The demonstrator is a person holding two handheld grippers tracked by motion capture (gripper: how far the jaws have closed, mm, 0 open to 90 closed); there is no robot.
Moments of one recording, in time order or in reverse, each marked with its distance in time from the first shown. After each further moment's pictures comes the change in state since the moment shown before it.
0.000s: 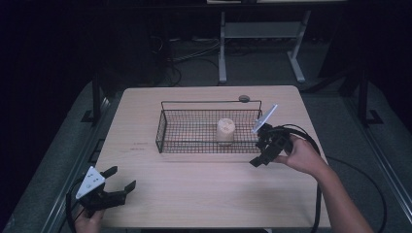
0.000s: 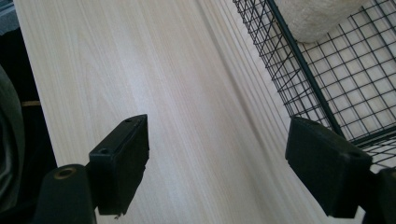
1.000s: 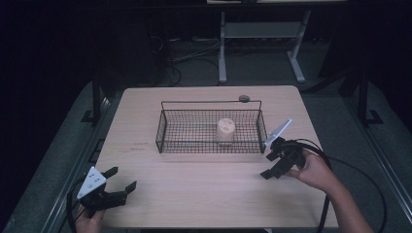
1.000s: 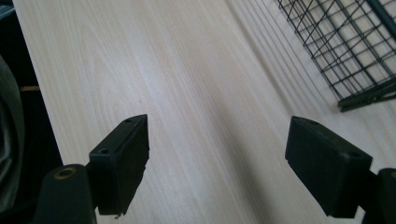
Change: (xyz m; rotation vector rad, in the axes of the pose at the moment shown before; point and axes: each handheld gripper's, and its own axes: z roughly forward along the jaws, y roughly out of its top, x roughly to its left) left arm 0.000 -0.001 0.002 0.014 0.001 0.003; right arm 0.006 -0.050 0.009 -0.010 0.006 0.063
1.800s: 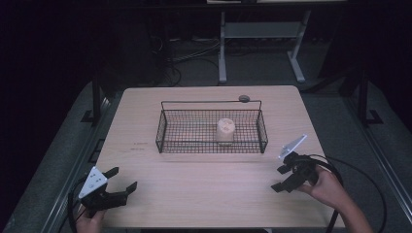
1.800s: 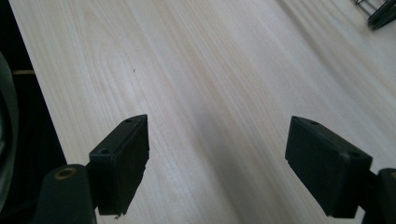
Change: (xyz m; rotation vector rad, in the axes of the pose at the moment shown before) left arm -0.001 0.000 0.002 0.015 -0.003 0.011; right arm 0.006 -0.054 0.009 -0.023 0.002 0.070
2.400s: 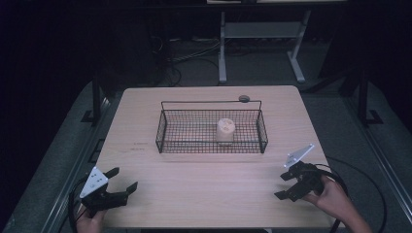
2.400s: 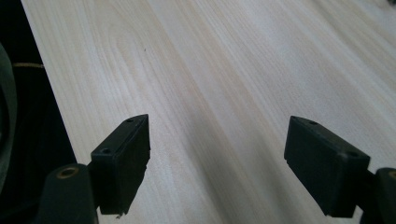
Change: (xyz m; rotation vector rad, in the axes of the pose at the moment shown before) left arm 0.000 -0.001 0.002 0.012 0.001 -0.001; right arm 0.012 -0.023 0.001 -0.047 -0.013 -0.017
